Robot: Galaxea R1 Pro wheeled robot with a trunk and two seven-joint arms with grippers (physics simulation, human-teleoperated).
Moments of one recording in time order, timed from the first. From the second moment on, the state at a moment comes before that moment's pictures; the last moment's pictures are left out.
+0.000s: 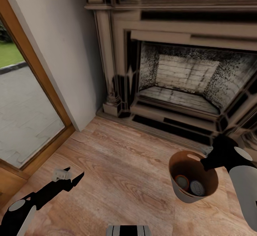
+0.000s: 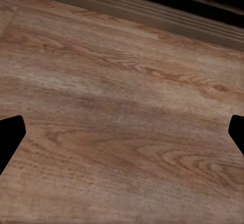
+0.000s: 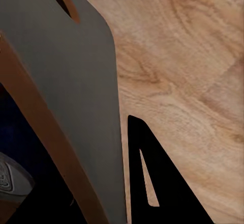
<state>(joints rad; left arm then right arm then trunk) -0.15 0.25 0.12 -1.37 0.20 0.21 -0.58 -0.93 -0.32 -0.14 -0.70 1.13 1.04 1.19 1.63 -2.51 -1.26</state>
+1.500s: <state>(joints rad) -0.15 0.25 0.12 -1.36 0.20 0.21 -0.53 -0.93 -0.29 -0.14 -0.69 1.13 1.04 1.19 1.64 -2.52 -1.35</state>
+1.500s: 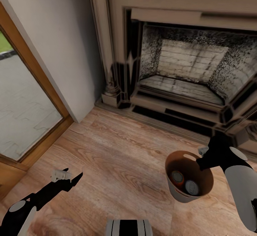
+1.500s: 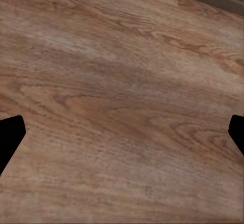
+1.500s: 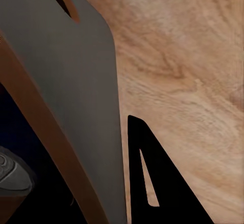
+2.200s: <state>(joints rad) -0.15 0.25 0.12 -1.35 0.20 0.20 -0.49 -0.93 -0.28 -0.14 -0.69 1.13 1.04 1.18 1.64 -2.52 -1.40</state>
